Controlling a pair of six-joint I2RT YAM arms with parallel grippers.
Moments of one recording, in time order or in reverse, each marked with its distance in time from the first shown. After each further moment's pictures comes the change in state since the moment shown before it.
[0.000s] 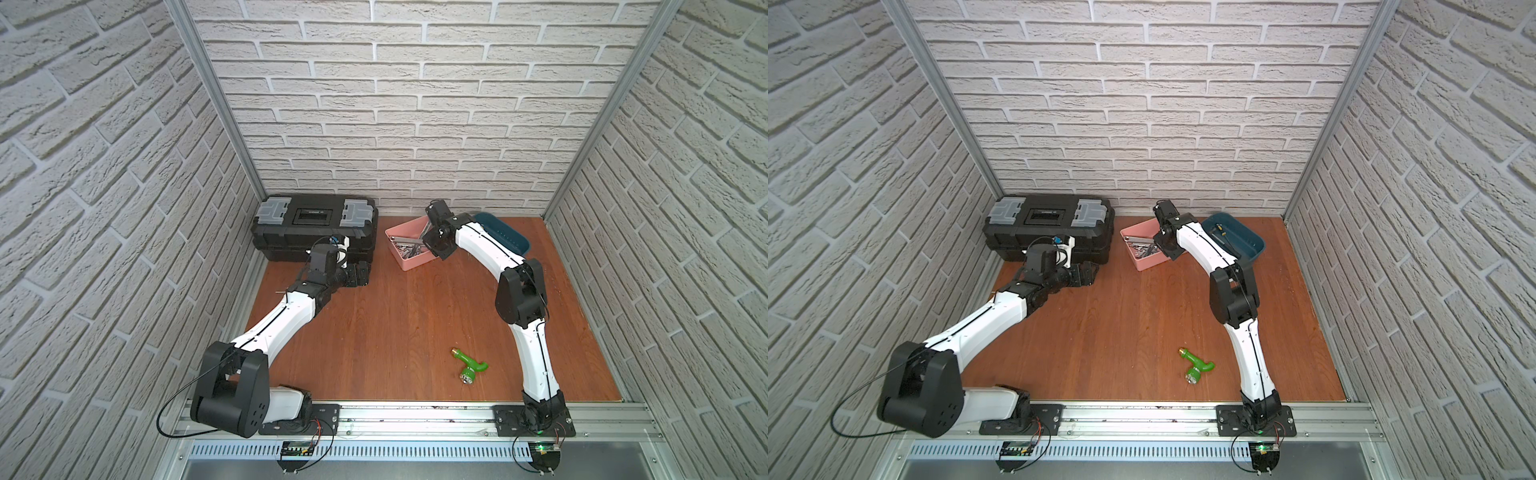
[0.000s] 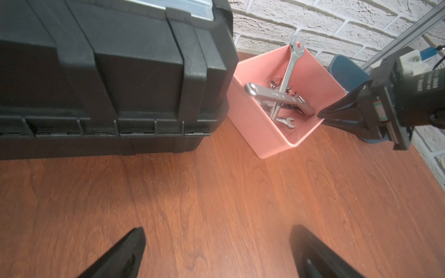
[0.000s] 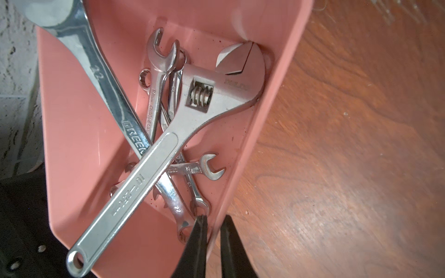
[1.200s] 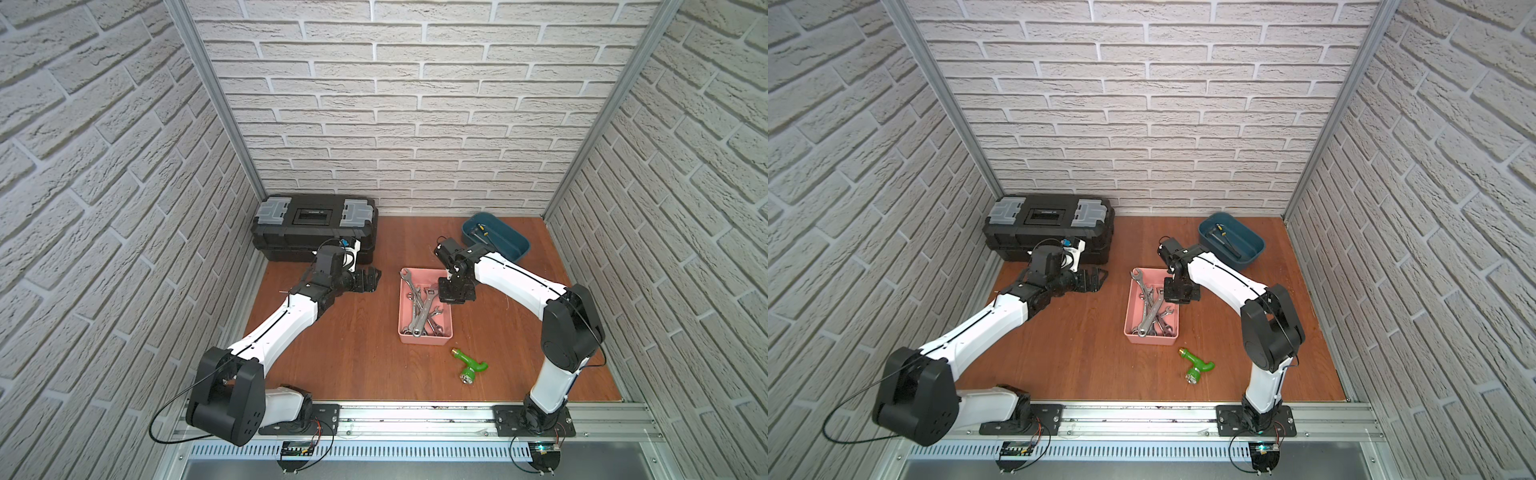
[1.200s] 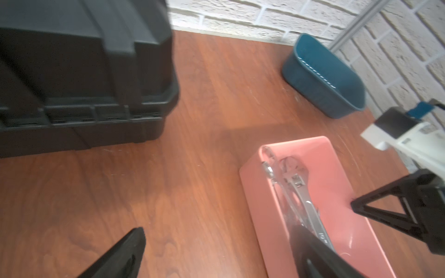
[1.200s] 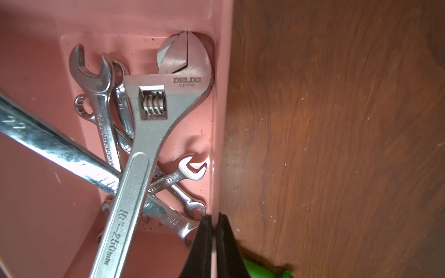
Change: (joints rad) left arm -0.090 -0.055 0.001 -0.065 0.077 0.007; right arm 0.134 -0.508 -0.676 -0.143 -0.080 -0.630
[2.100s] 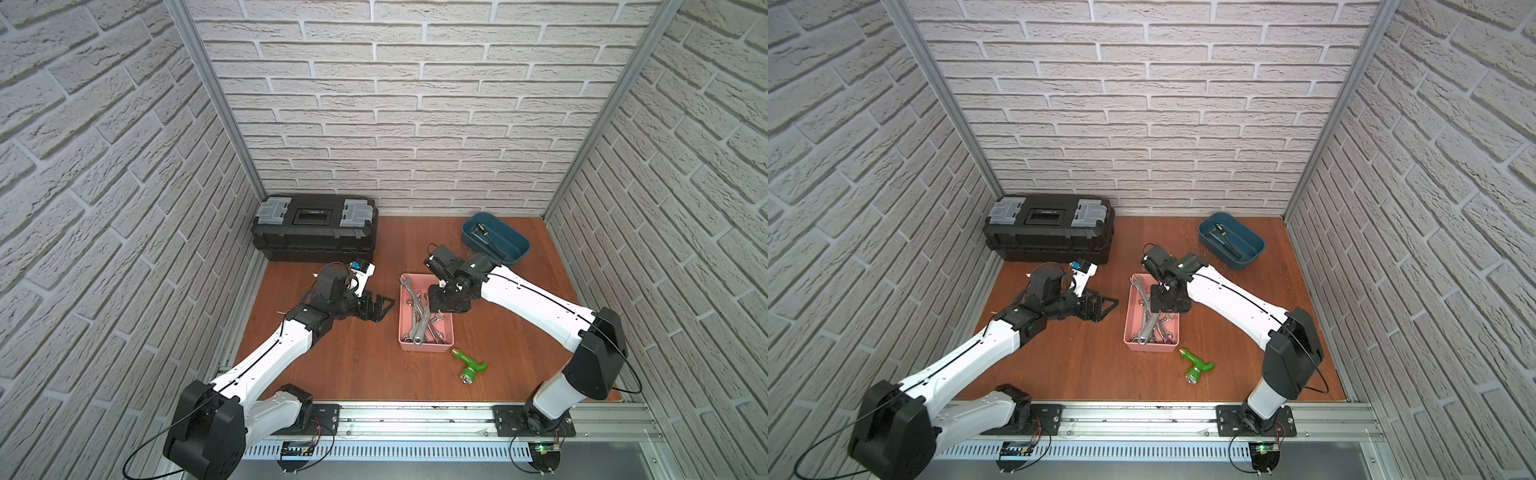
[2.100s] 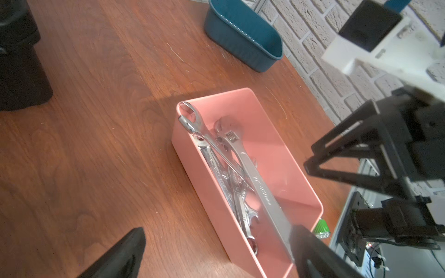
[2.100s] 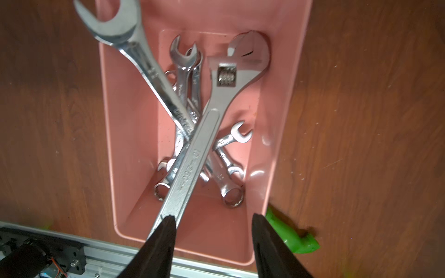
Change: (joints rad) left arm -0.081 -0.187 -0.171 -0.002 0.226 0.020; right arm 0.214 -0.156 0.021 -0.048 0.034 0.158
